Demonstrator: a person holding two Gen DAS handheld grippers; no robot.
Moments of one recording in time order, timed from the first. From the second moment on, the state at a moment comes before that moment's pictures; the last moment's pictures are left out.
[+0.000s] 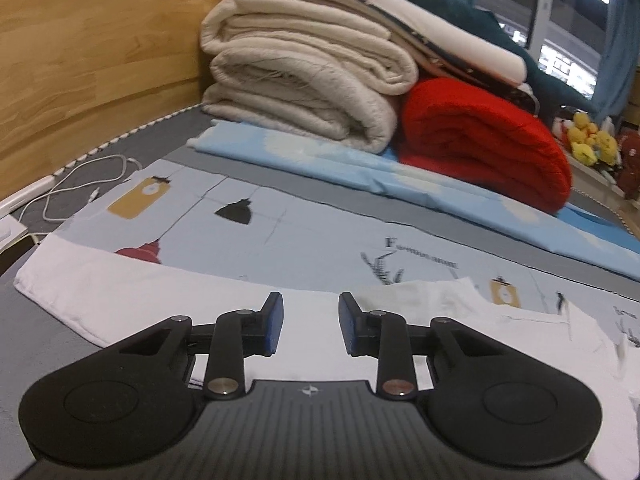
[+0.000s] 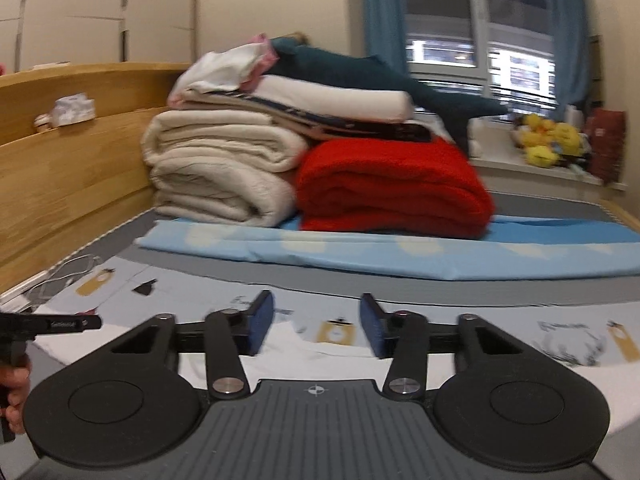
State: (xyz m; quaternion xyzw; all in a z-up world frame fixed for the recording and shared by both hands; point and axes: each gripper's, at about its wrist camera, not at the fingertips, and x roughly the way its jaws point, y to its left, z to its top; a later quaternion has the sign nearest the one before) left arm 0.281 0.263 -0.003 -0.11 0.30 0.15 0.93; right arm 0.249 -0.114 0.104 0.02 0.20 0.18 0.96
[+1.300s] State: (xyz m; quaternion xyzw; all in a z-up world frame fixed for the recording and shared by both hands) left arm 0.248 0.491 -0.057 -0.31 0.30 0.40 0.81; right arm 0.300 -0.130 0.032 0.01 0.31 0.19 0.93
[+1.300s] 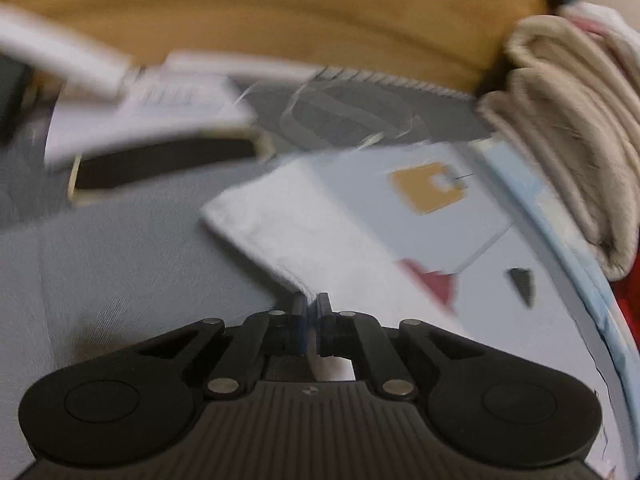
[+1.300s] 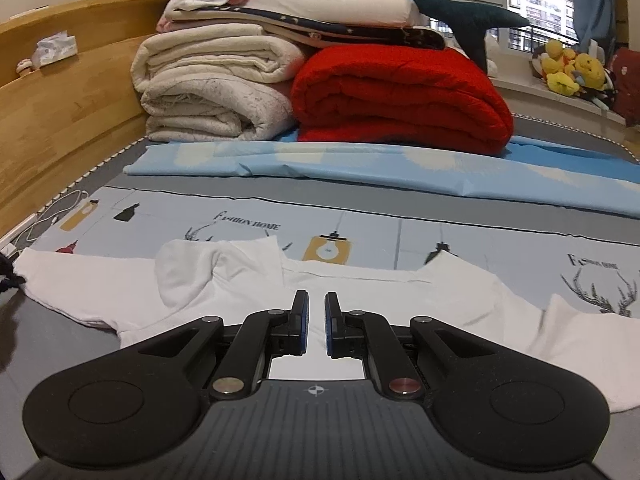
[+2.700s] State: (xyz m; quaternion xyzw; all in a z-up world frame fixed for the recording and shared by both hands) left arm 0.358 0.225 -0.006 -0.28 0.38 0.20 0.86; right arm 0.347 -0.229 -0.084 0.27 0.54 0.00 0.80
